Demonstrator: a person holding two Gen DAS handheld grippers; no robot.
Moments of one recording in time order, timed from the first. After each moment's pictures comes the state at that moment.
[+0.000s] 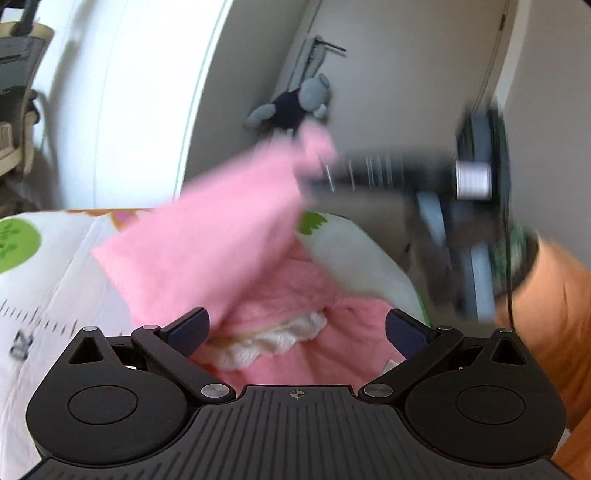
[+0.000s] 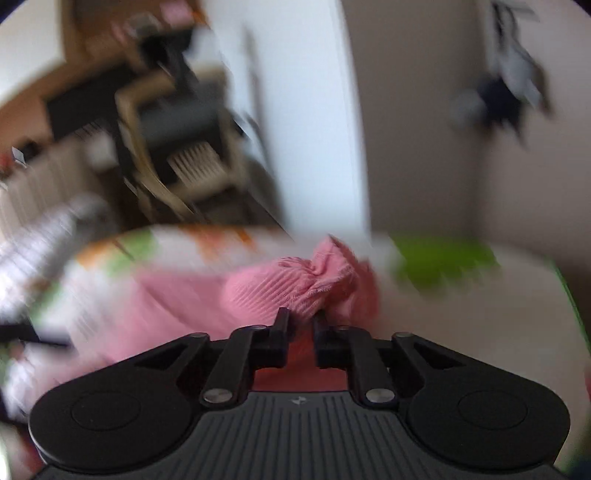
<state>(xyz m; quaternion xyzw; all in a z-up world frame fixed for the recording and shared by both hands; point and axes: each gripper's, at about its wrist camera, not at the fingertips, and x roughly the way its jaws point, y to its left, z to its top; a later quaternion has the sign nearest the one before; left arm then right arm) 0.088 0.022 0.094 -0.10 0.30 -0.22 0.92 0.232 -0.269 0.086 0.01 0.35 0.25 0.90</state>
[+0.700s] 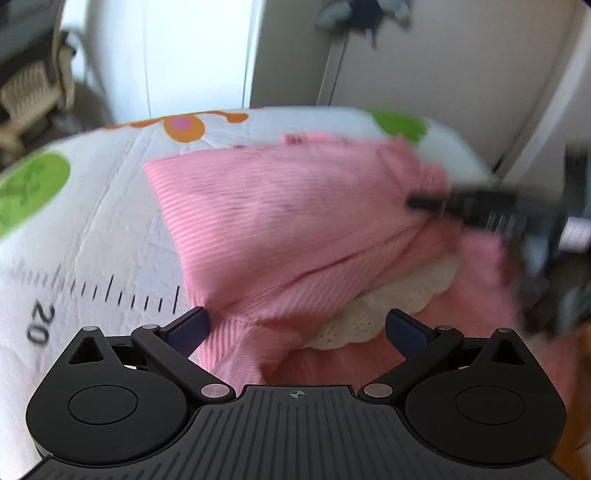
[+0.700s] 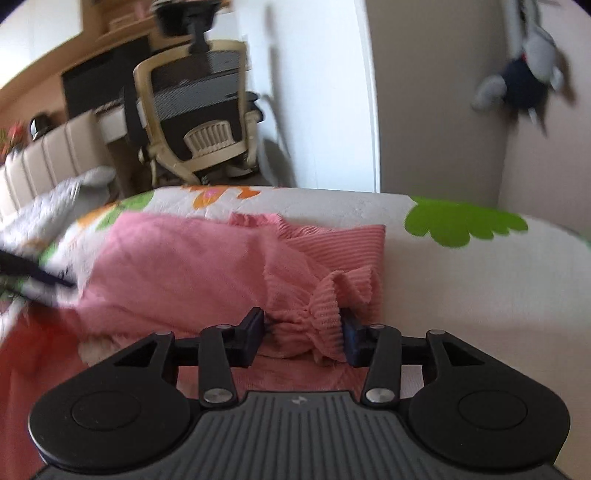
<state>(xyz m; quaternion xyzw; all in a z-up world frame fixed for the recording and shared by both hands) 0.153 0.048 0.055 -0.12 0.43 -0.12 0.89 0.249 -0.245 0.031 -0.03 0.32 0.31 0.90</state>
